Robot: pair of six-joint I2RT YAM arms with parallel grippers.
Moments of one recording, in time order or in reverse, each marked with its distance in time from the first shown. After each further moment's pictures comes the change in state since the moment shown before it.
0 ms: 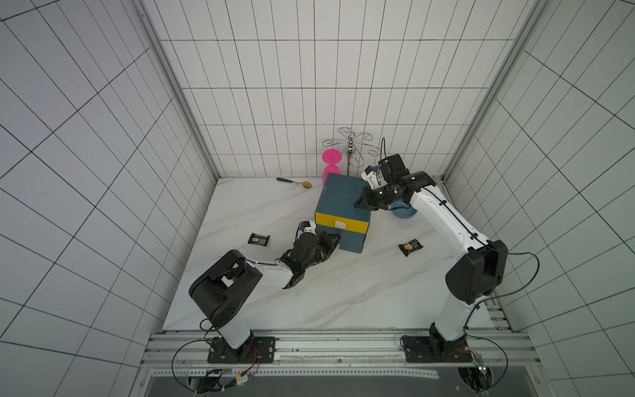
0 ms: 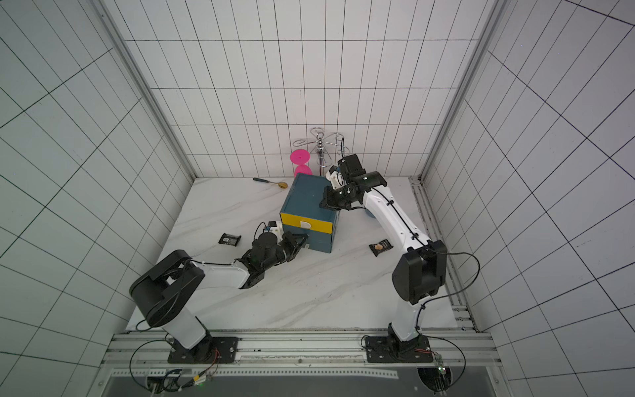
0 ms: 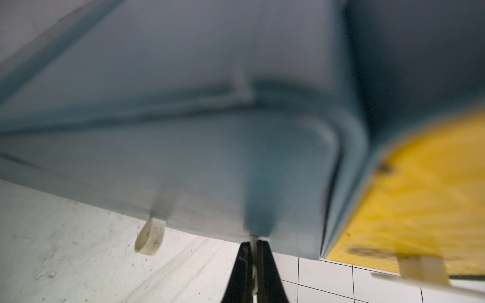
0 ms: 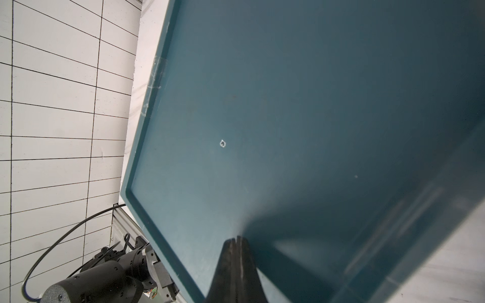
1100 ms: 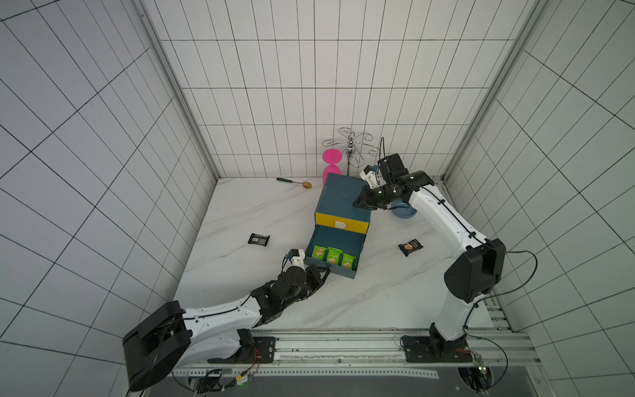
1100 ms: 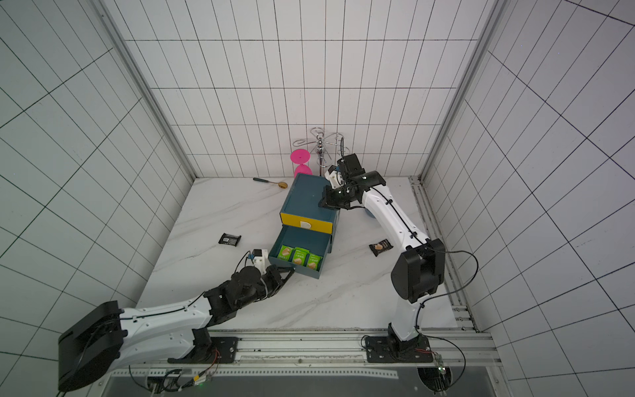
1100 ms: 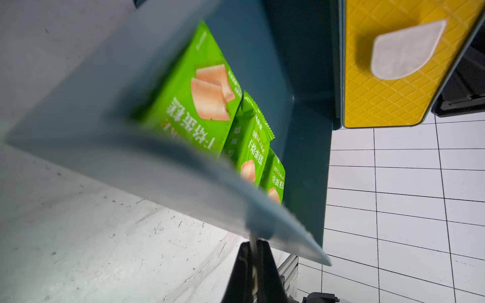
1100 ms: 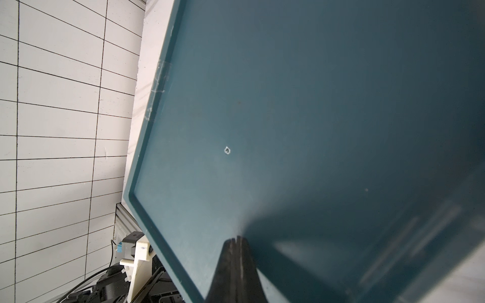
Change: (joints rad) left arm -0.241 -0.558 -0.315 -0.370 -0.173 -0.018; right arm 0.000 0.016 0.011 0.006 -0.014 0.000
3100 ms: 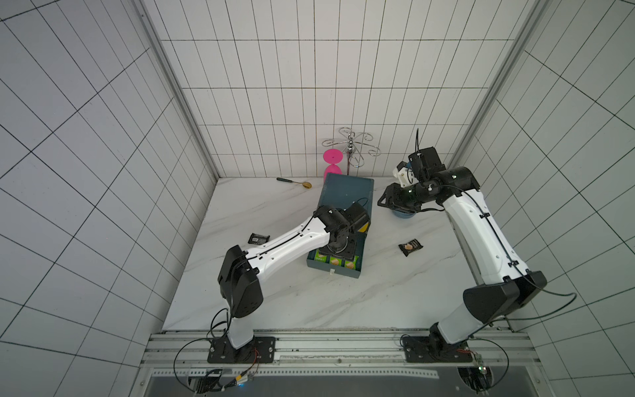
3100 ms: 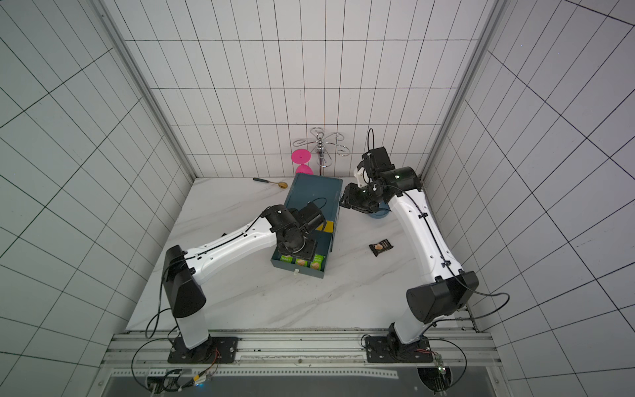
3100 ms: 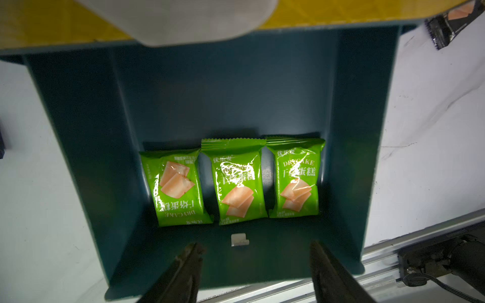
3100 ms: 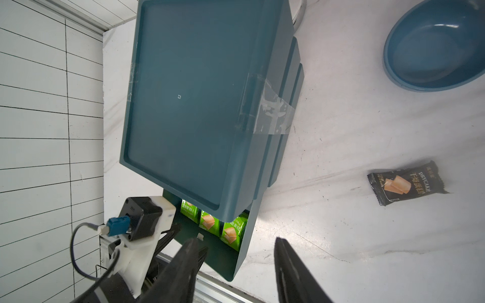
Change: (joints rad) left arm 0.068 -0.175 0.877 -1.164 0.026 0.571; right arm 0.000 0.054 0.169 -0.126 0.044 0.018
